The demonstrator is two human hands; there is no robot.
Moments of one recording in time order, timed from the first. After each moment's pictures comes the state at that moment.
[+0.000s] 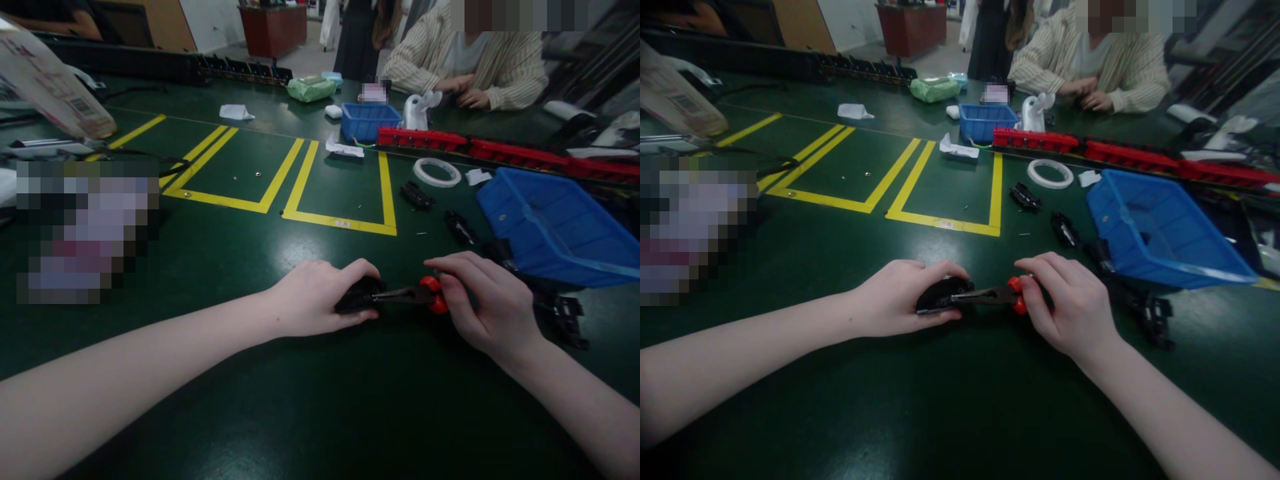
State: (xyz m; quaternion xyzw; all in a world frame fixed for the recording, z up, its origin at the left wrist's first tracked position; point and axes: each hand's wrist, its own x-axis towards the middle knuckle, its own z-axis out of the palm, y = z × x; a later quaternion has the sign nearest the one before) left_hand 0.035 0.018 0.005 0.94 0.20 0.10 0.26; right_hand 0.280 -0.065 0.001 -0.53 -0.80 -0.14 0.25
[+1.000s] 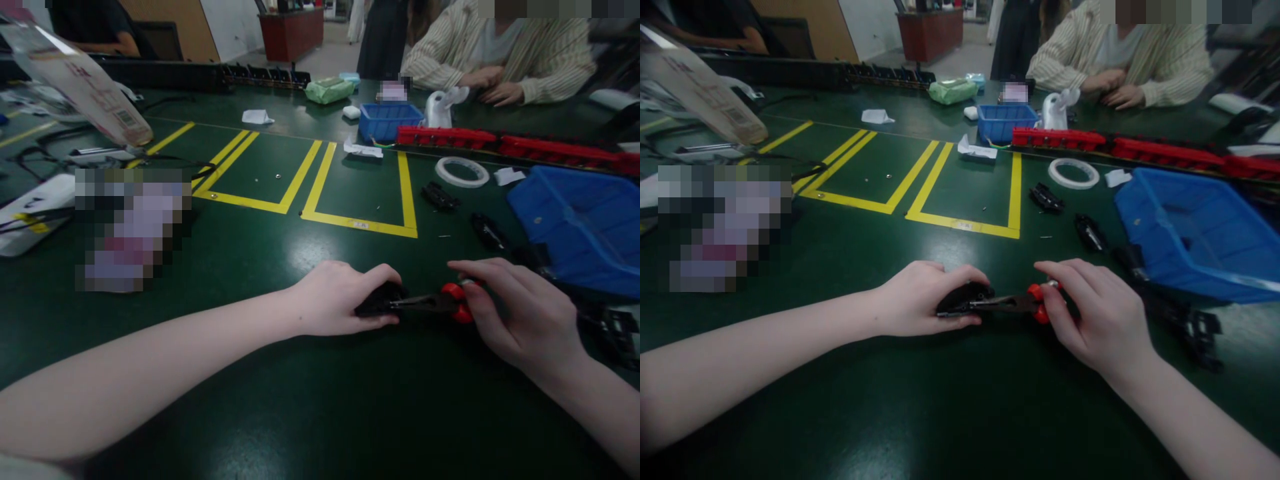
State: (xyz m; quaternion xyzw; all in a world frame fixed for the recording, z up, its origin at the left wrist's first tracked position) left_hand 0.036 0.017 0.005 0.95 0.19 0.09 0.23; right_hand 0.282 -0.065 0.000 -0.51 -0.81 -0.17 0.24
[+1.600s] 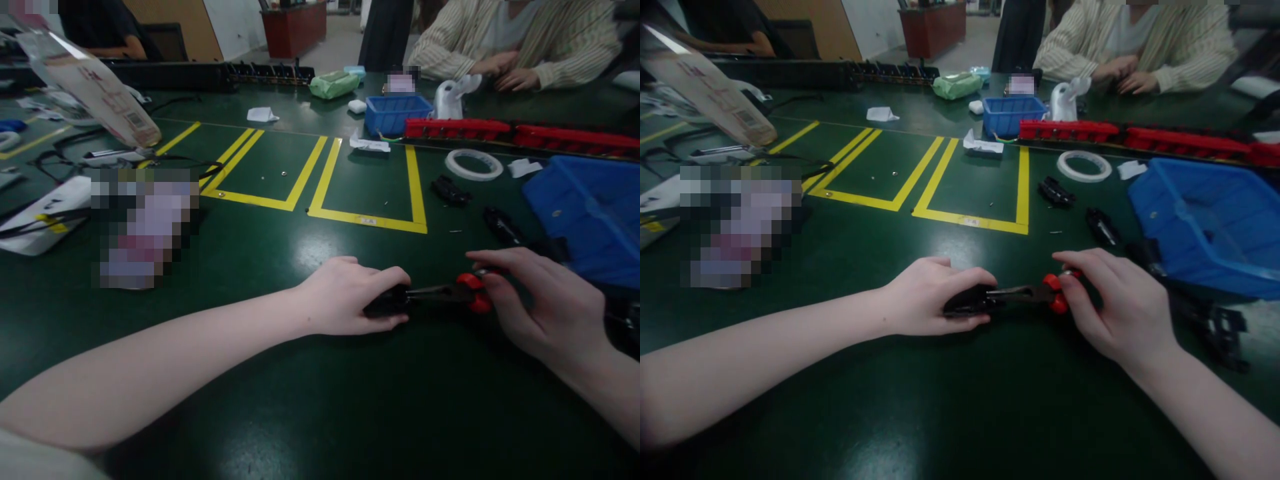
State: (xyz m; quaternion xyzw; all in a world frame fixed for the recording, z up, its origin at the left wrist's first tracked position) left_hand 0.035 0.016 0.002 0.96 0.17 0.12 0.20; right_hand 0.292 -0.062 -0.003 -0.53 -0.80 -0.18 0.23
